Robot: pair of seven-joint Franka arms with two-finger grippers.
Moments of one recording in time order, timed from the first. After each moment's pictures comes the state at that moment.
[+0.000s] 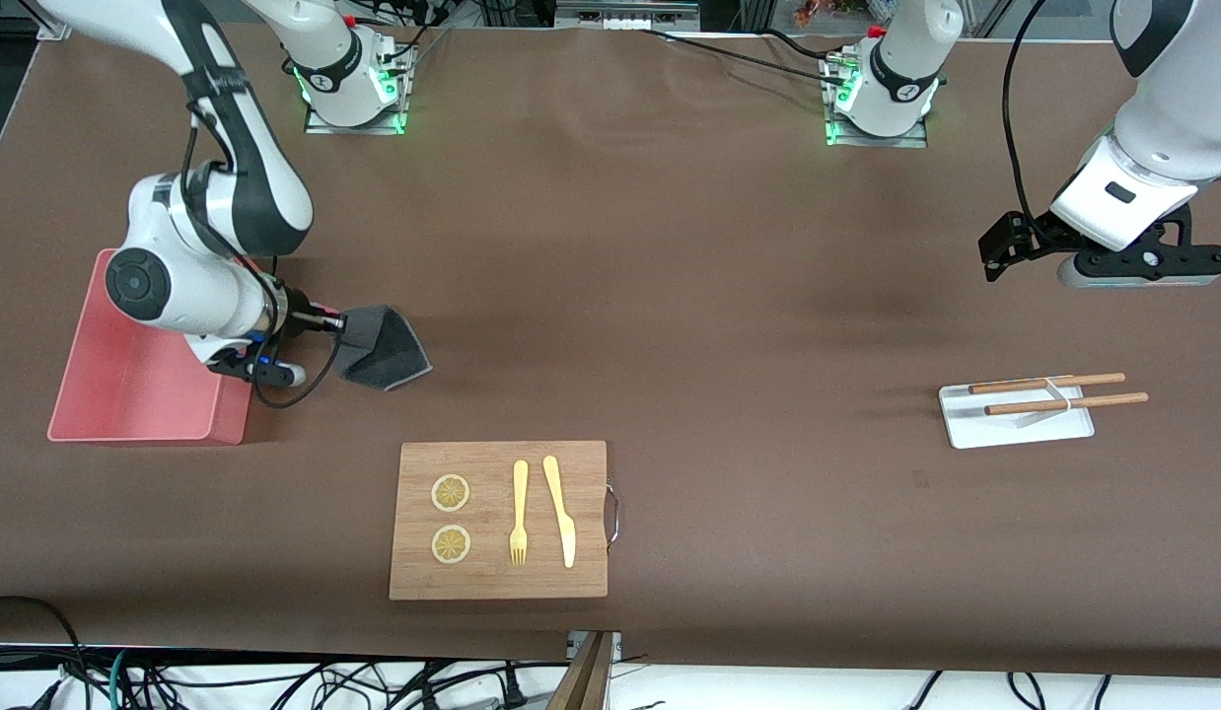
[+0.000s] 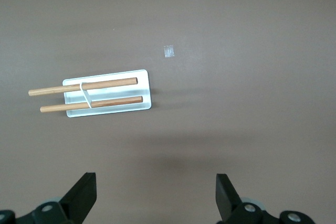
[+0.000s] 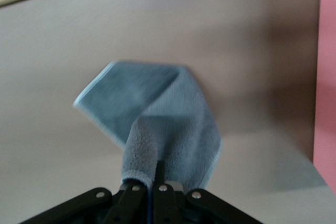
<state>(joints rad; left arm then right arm) -0.07 -0.06 -0.05 -1.81 0.09 1.79 -0.14 0.02 0.34 0.10 -1.99 0.09 2.10 0.31</state>
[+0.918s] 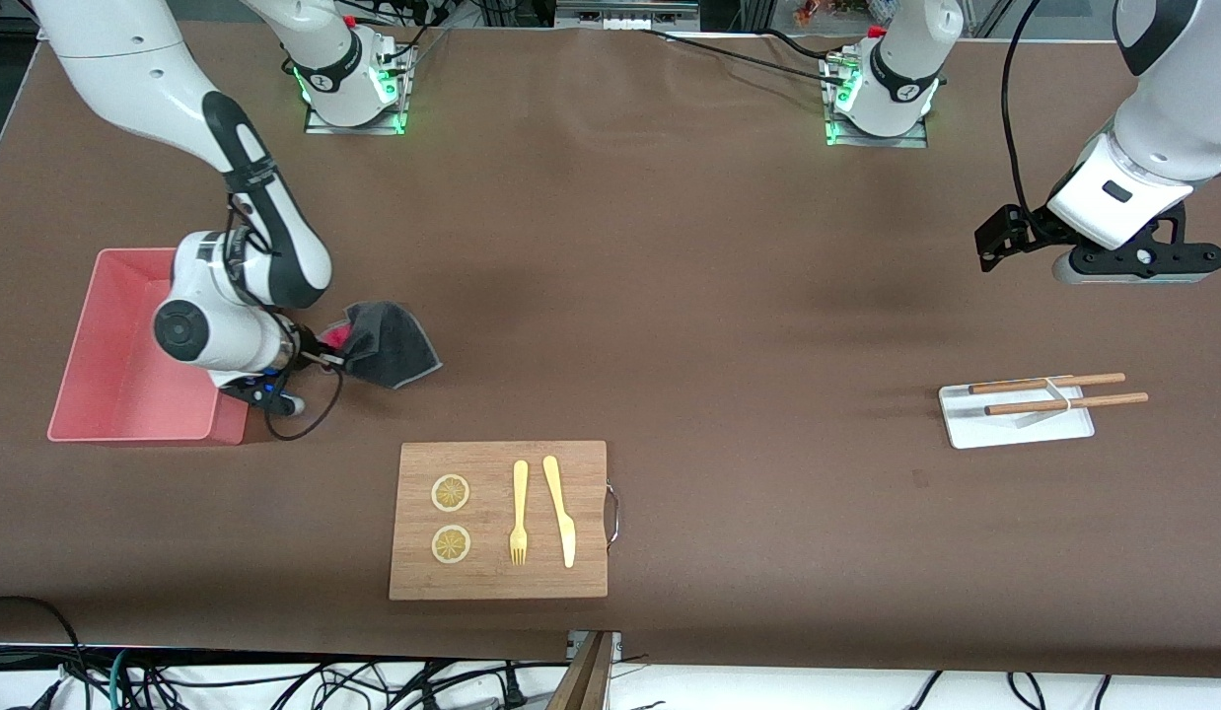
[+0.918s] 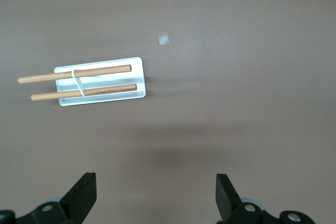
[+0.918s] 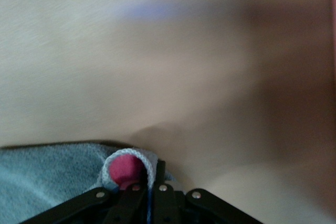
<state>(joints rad) -0.07 -0.06 -0.04 -1.80 0.05 1.74 -0.14 0.11 0.53 0.00 -1.99 0.09 2.30 0.41</state>
